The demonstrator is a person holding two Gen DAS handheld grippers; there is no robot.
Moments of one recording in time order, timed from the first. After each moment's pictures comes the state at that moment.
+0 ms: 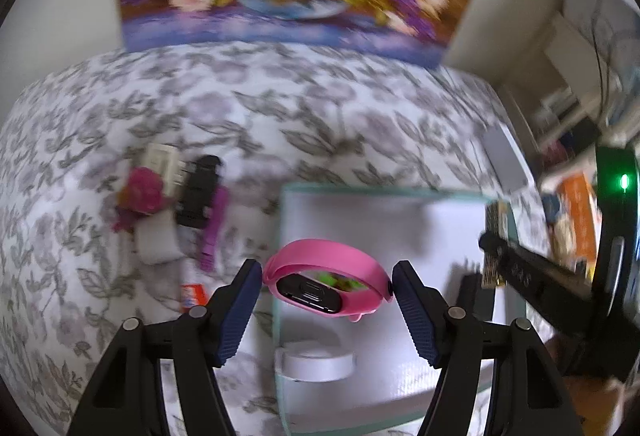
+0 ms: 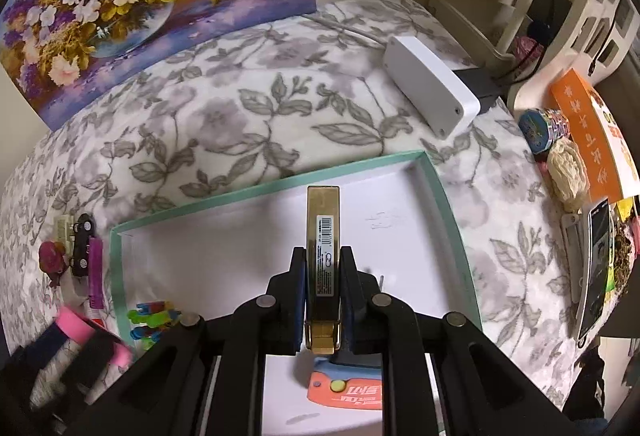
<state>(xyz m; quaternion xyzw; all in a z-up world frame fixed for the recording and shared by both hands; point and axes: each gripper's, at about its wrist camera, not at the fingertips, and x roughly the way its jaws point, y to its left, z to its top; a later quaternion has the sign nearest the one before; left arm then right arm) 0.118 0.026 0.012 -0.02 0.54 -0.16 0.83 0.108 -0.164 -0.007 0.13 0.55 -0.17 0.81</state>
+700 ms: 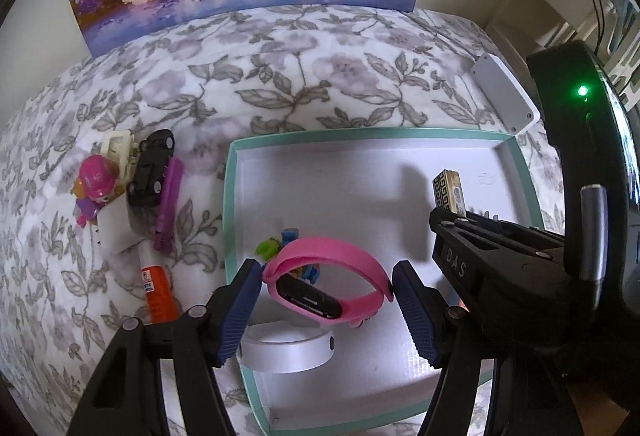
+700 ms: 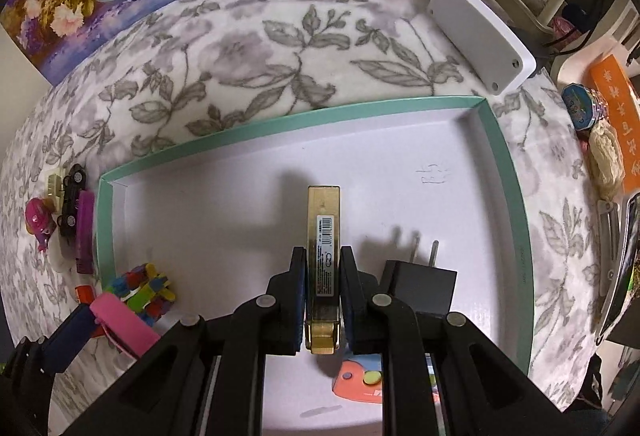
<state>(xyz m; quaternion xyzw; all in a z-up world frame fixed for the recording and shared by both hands) 0.104 -0.013 -0.022 0.05 0.57 -0.17 0.80 0.114 -0.142 -0.051 0.13 0.61 -0.13 0.77</state>
